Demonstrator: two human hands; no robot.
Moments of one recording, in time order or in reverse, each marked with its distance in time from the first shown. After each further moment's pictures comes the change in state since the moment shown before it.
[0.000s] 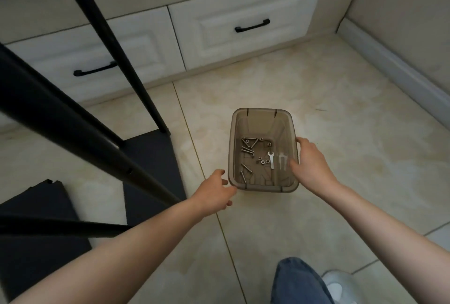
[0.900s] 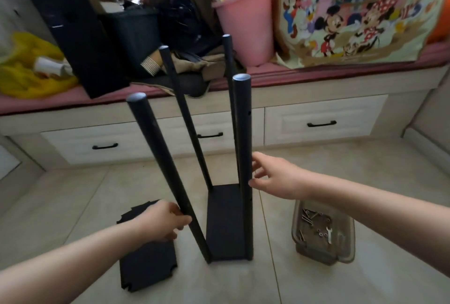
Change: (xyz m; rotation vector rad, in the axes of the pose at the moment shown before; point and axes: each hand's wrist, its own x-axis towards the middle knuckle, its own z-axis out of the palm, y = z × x) left_hand -0.261 -0.055 -0.188 0.070 0.472 -0.146; right_hand -0.137 -0.284 -0.088 -0.068 -0.442 -0.765
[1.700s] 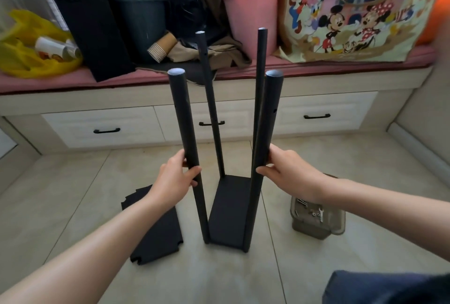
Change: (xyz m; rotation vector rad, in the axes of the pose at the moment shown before) left_hand -0.029 0.005 -0.015 -0.308 0.346 0.383; right_hand -0.041 -0.035 0.034 -0.058 0.175 0.018
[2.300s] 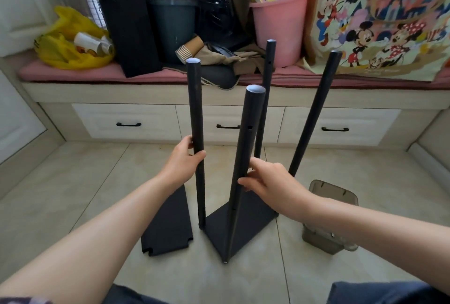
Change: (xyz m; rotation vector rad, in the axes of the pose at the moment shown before) left_hand 0.013 -0.004 -0.035 -0.069 0.077 -0.020; right_hand -0.006 -0.065 0.036 0.096 -0.047 -0.180
